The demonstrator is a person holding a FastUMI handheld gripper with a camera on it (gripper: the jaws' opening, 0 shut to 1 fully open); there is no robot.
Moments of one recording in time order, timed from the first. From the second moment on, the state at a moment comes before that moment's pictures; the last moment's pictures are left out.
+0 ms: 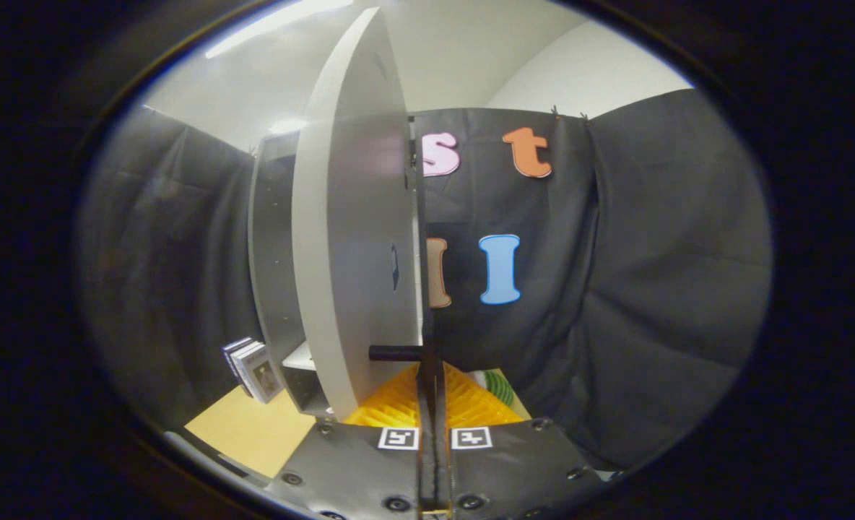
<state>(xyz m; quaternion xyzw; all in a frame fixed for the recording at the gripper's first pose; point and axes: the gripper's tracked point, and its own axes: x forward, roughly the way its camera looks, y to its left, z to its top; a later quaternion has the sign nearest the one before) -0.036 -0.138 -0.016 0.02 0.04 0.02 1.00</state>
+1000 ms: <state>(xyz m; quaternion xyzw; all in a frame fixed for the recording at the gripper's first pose) -0.132 -0.101 -0.022 -0.01 0.02 0.03 1.00</state>
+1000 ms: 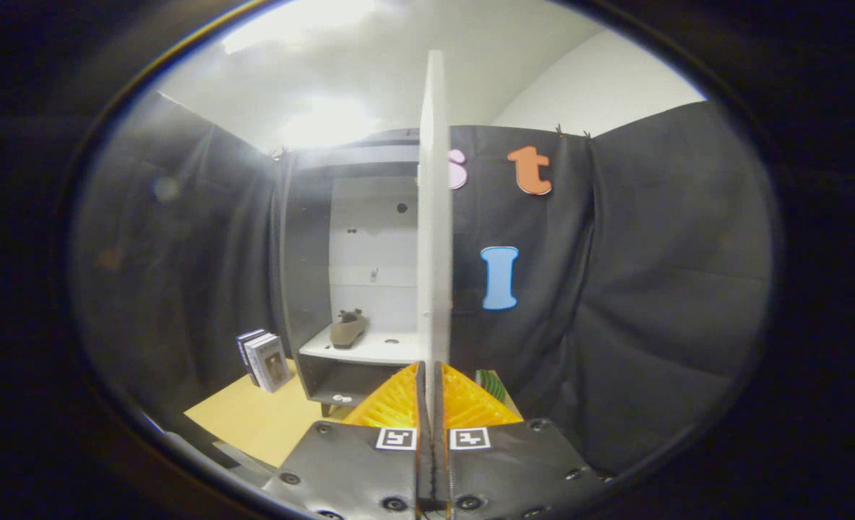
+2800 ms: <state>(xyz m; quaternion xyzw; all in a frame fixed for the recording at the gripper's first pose) 0.006 0.094 -0.504 0.03 0.32 0.01 0.95</state>
